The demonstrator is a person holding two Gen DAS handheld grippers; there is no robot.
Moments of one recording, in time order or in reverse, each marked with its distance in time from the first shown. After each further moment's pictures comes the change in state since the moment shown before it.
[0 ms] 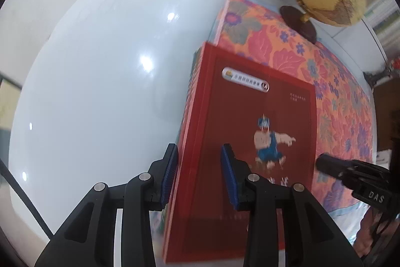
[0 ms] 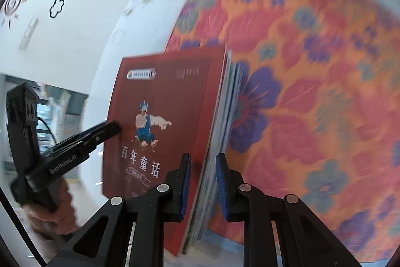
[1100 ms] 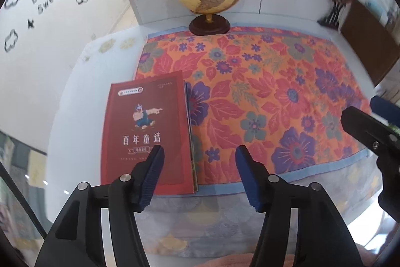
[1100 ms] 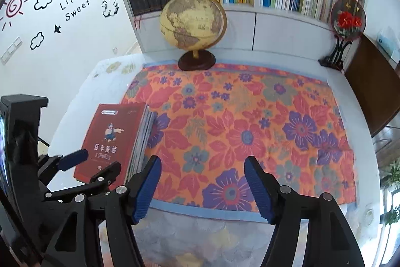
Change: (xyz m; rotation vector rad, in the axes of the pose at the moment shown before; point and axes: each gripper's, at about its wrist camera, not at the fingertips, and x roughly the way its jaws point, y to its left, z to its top) left arm -0.093 -0.205 -0.128 0.406 -0.230 0.180; right arm -0.201 -0.010 -0.144 0.042 -0.433 -0.396
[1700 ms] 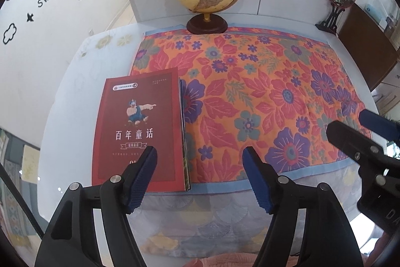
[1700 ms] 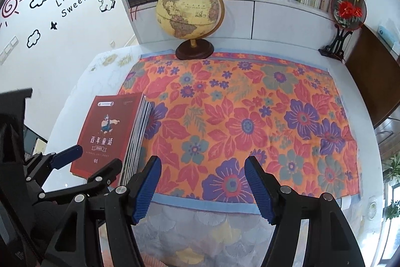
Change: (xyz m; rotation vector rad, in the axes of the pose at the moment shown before) left arm 0.001 0.003 -0.010 -0.058 -0.003 -0.047; right arm 0.012 -0.003 -0.013 0.017 0.046 0.000
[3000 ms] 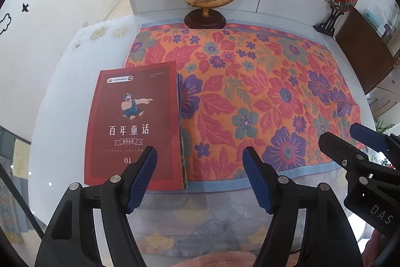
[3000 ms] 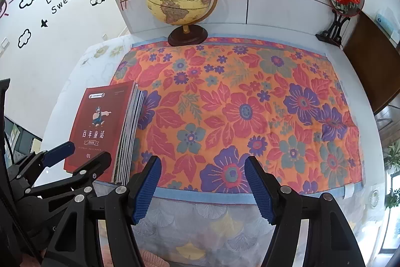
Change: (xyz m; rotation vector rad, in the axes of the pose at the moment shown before) left arm 0.009 0.010 0.001 -0.021 0.026 -0.058; right arm 0.018 -0.002 -0.006 0.042 0.067 -0.021
